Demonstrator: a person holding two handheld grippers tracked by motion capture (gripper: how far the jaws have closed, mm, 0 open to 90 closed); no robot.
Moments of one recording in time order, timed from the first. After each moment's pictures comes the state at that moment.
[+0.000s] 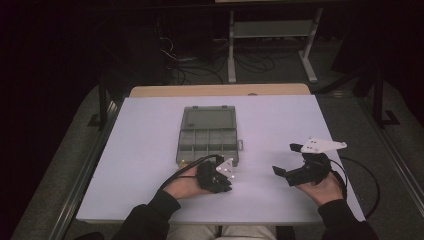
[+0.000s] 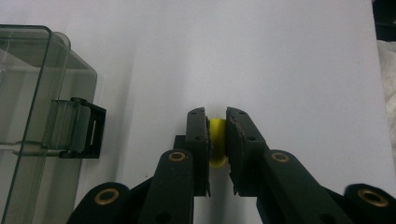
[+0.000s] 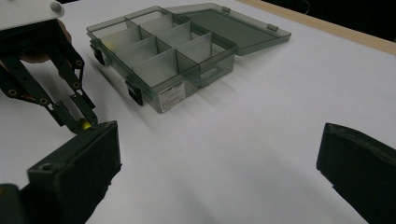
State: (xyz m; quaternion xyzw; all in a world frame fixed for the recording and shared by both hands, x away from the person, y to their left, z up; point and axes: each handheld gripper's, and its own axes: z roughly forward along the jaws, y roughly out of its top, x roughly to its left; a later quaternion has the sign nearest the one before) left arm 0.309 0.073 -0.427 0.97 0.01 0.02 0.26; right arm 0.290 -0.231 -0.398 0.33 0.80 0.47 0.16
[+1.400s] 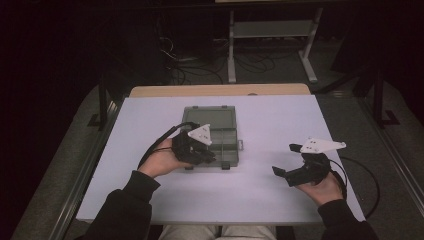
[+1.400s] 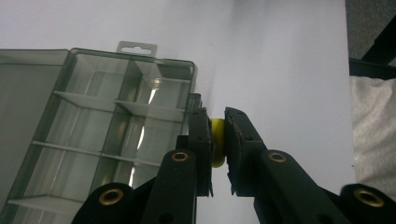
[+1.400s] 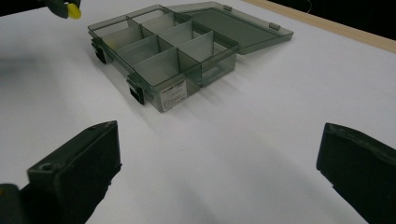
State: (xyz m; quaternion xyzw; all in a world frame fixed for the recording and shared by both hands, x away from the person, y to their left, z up) left arm 0.342 0.127 -0.336 0.95 0.06 0.05 0.30; right arm 0.290 -0.231 -0.398 0.33 0.80 0.47 0.15
